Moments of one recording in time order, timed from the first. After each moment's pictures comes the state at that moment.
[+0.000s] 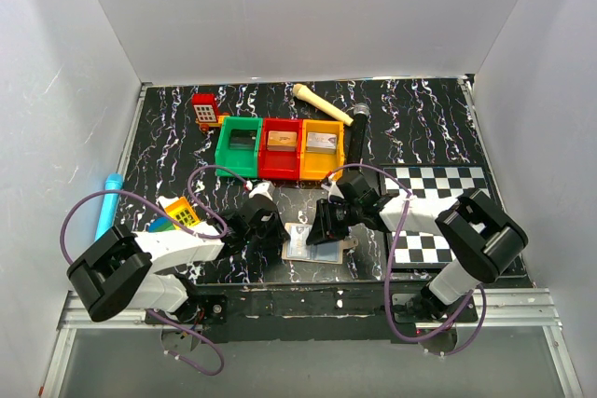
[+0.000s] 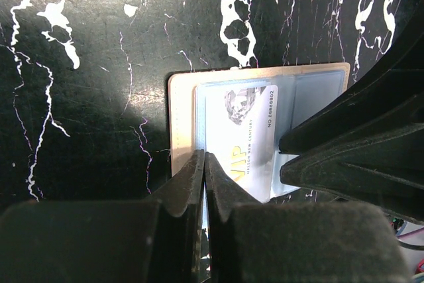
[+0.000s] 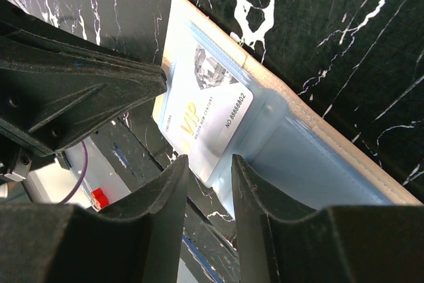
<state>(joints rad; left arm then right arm) -0.86 1.30 0.47 0.03 -0.04 -0.90 0.76 1.57 0.64 0.05 -0.55 0.73</state>
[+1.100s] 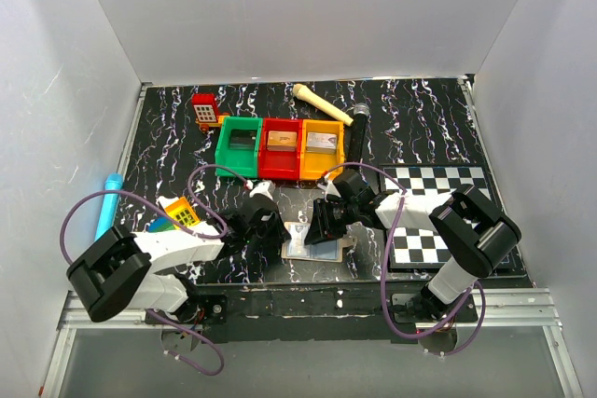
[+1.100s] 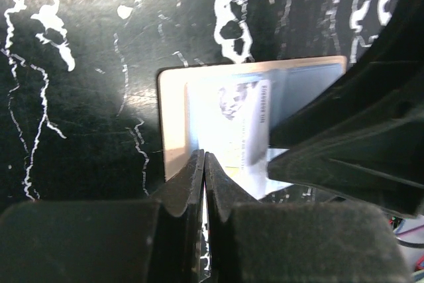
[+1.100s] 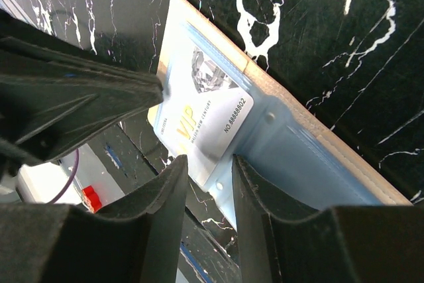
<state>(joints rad) -0.86 1.28 0.47 0.03 -0.04 -0.89 0.76 1.61 0.67 0.04 -0.56 0.68</state>
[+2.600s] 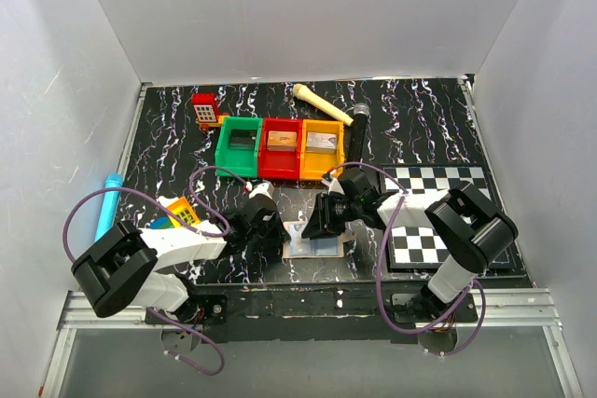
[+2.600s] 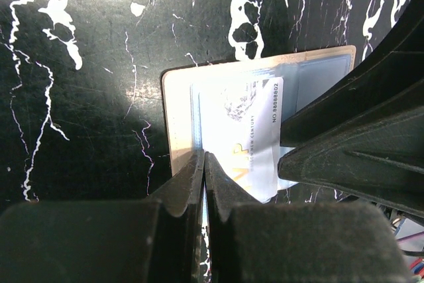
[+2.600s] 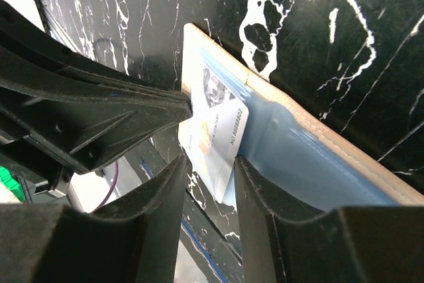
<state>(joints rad) -0.86 1.34 0.47 0.04 -0.03 -0.94 0.73 1.63 0.64 0.19 -0.62 0.83</state>
